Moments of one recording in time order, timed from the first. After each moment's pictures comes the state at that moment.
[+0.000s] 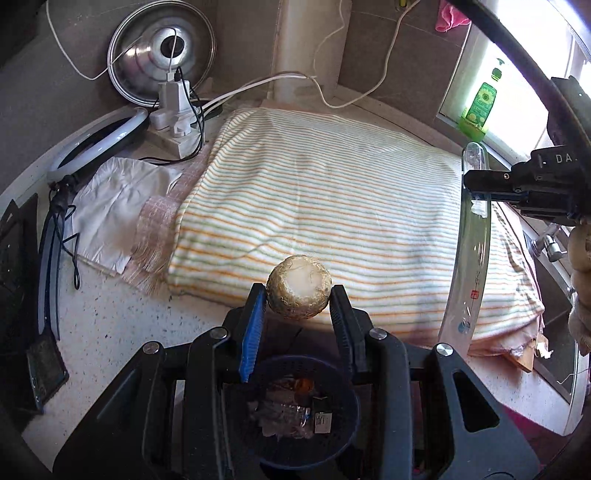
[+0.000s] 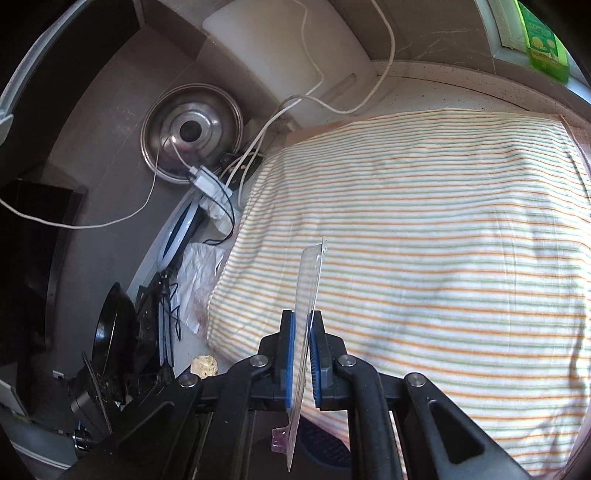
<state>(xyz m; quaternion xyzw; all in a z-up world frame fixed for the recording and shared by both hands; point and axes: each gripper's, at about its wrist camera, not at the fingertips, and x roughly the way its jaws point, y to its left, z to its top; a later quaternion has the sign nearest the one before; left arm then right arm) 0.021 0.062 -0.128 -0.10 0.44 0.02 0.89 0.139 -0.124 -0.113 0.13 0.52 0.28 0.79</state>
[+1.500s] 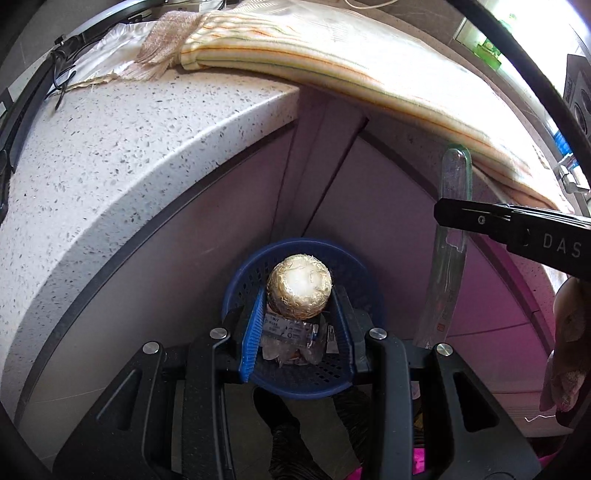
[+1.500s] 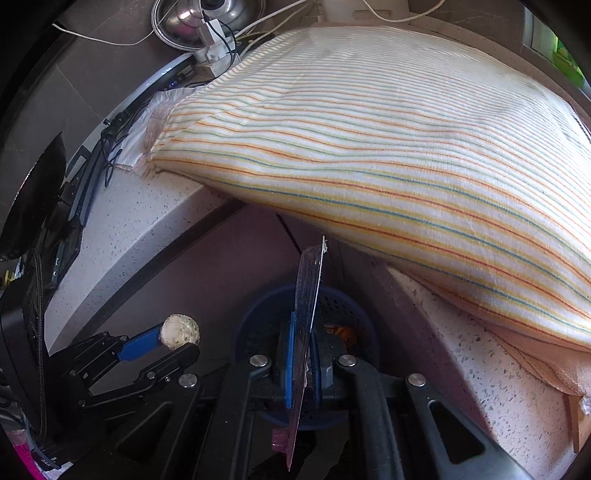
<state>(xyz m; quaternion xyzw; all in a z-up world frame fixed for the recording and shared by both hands) -0.060 0.061 -0.256 -0.11 0.54 0.00 0.83 0.010 -0.052 -0.249 -0.05 0.56 0.23 0.80</state>
